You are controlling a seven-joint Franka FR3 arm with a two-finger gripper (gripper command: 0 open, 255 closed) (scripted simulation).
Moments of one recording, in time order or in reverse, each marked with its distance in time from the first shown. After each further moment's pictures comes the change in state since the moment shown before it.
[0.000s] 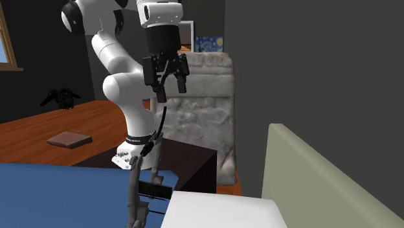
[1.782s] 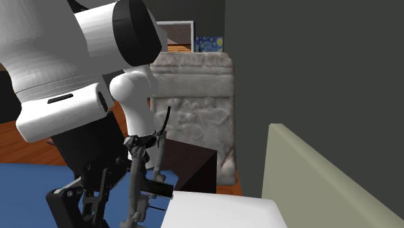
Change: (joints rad) arm 0.448 0.661 -0.876 0.182 0.283 0.567 -0.870
